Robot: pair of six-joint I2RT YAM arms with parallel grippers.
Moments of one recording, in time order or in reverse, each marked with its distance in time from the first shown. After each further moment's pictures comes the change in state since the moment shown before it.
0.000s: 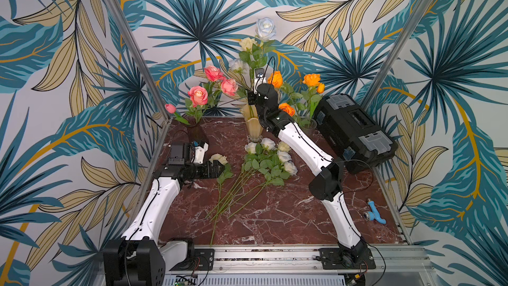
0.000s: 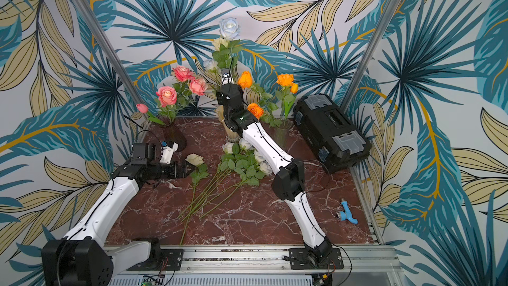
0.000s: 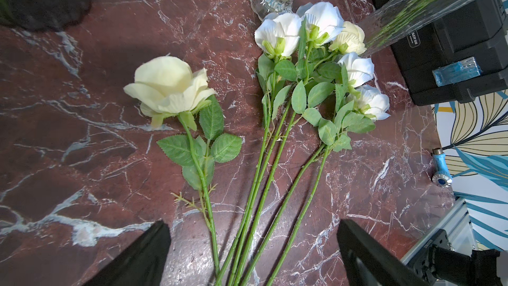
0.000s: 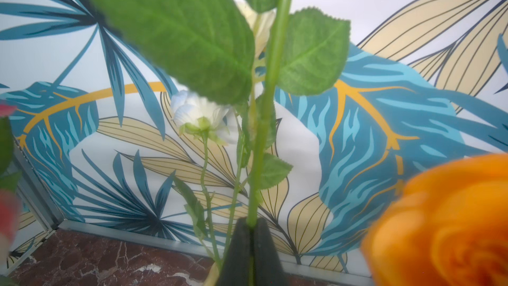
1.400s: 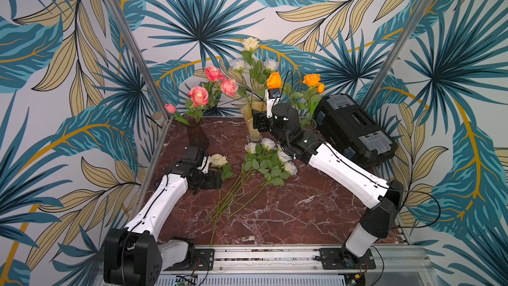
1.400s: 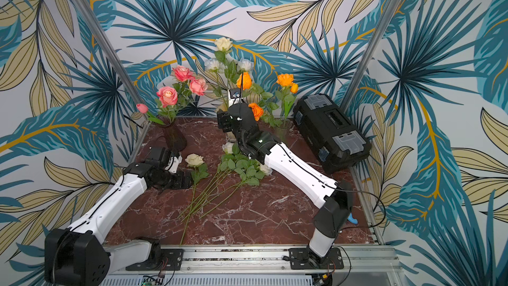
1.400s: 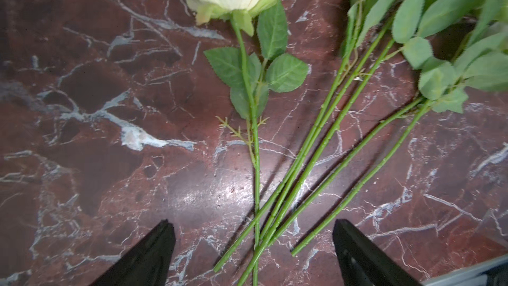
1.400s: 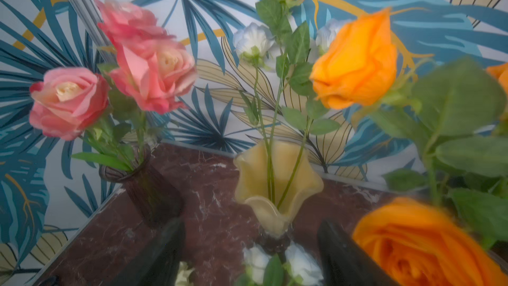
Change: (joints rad) left arm -0.166 0.064 0.021 -0.245 -0.360 -0.088; right arm 0.129 -0.690 -0.810 -0.135 -0.111 0.255
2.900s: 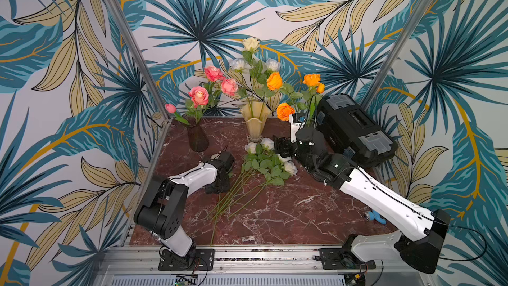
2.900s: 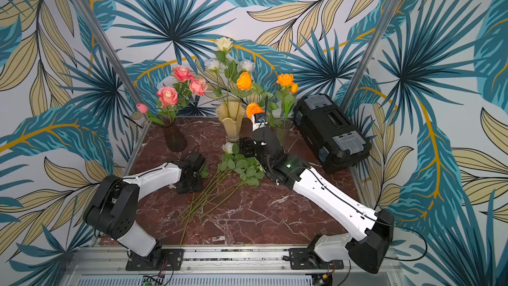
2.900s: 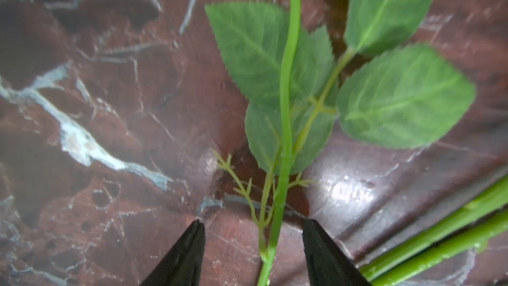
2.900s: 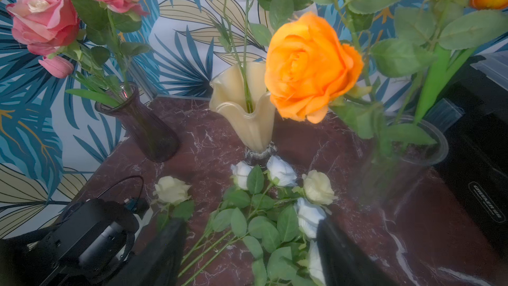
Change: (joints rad) left arm -0.253 0.386 0.002 0.139 -0.324 -0.371; right arm -0.001 -0.354 -0.386 -0.108 -0.017 0.138
